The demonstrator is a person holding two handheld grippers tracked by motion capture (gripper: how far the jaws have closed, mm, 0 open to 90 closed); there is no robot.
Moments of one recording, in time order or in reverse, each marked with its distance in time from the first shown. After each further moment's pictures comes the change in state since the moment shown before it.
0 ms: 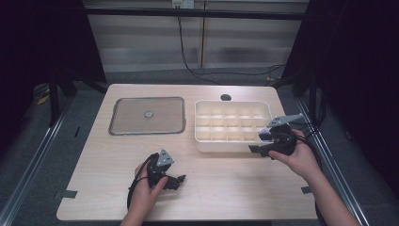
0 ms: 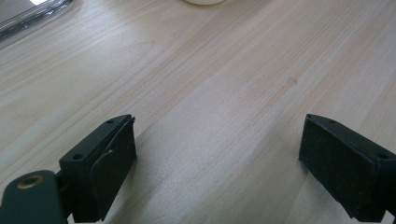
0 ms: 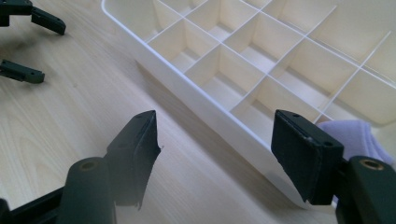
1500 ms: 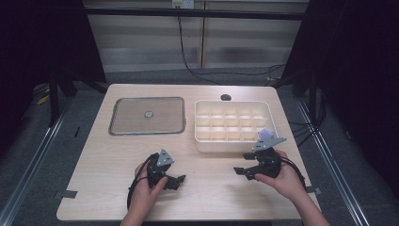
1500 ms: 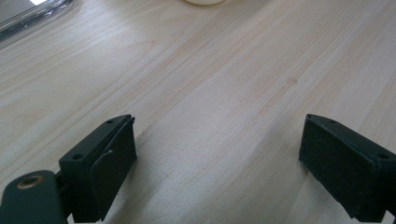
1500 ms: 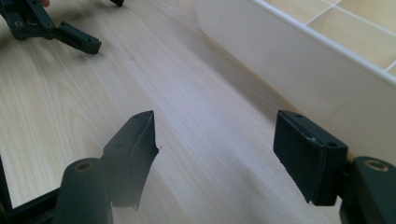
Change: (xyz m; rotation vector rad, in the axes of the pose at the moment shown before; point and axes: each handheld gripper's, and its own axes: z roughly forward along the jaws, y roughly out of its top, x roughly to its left) left arm 0.000 0.000 0.000 0.000 0.000 -0.001; right arm 0.049 -0.038 0.037 -0.029 0.127 -0.054
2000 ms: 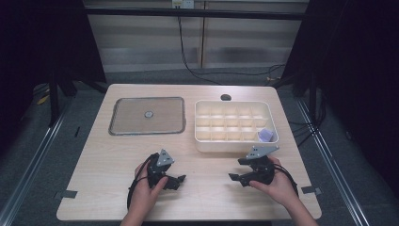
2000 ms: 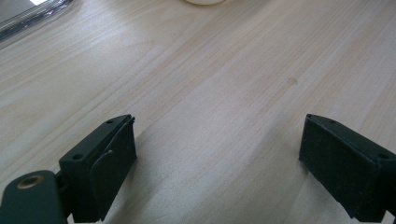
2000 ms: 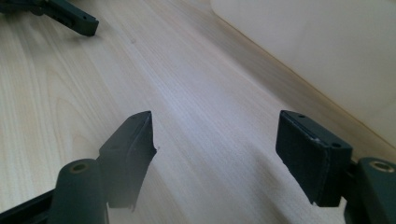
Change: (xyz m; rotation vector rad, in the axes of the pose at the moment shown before) left arm 0.000 0.000 0.000 0.000 0.000 0.000; right arm 0.006 -0.021 0.026 -0.020 0.014 -0.026
